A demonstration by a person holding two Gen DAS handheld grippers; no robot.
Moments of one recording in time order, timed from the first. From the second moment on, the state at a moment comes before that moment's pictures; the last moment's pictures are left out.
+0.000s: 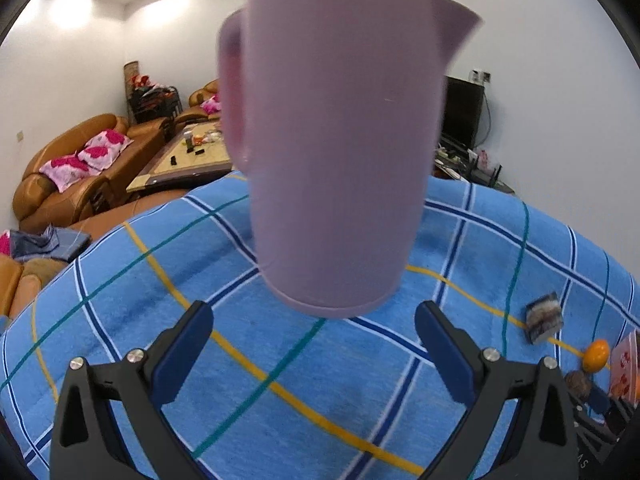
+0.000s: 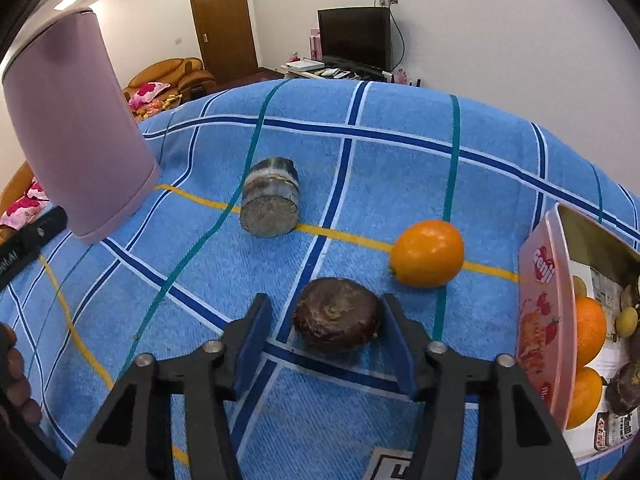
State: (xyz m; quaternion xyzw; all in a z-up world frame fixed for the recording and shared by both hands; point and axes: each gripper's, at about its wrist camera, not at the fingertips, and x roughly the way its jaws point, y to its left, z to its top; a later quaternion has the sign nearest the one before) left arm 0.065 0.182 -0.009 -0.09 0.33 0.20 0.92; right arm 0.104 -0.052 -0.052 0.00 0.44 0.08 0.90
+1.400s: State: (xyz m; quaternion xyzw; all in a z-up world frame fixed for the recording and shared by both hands) left arm 0.063 0.025 -0.014 0.00 0.37 -0.11 0.92; right arm -0.084 -0.187 -0.006 -0.01 0.28 0.07 0.96
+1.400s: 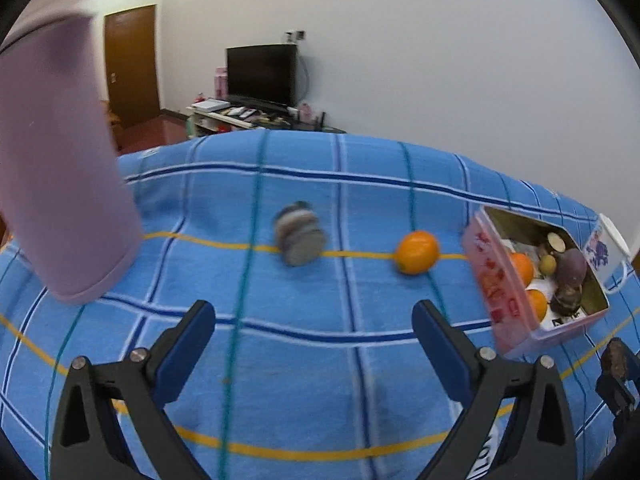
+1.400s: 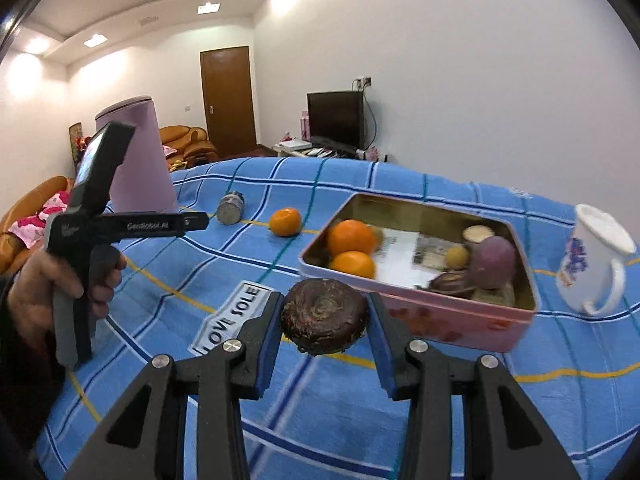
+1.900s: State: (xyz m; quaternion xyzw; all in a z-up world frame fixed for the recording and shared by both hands) left arm 0.116 -0.059 -0.024 0.05 0.40 -0.12 0.91; right arm -0.089 -0.210 -0.001 0.02 0.27 0.07 0.96
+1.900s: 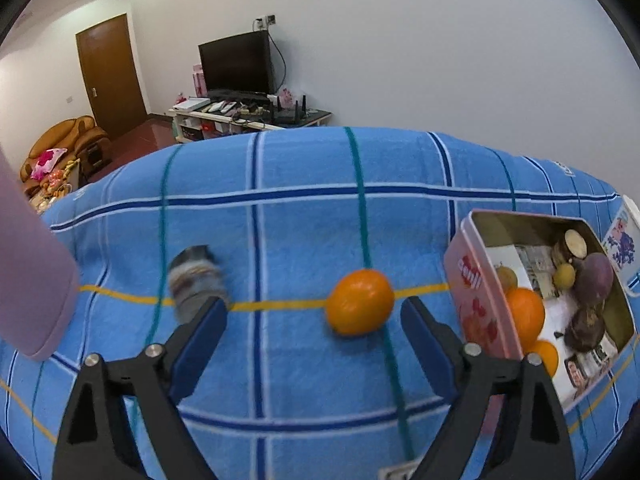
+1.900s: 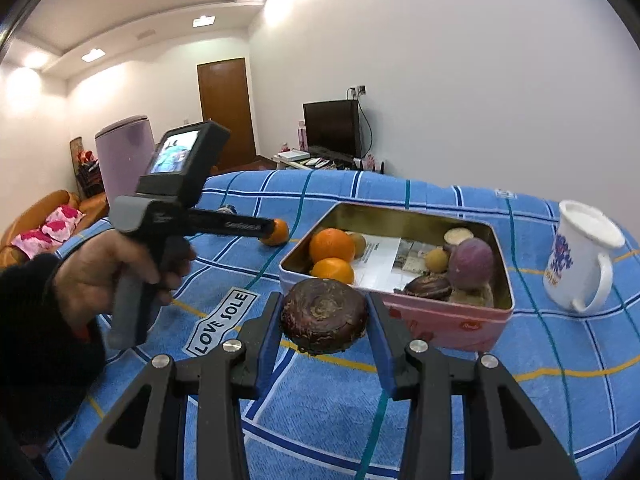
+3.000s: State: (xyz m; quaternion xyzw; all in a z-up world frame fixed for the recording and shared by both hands) left arm 0.136 -0.073 -0.044 0.04 0.43 -0.14 0.89; right arm -0.080 -0.217 -0.009 0.05 0.30 0.08 0.95
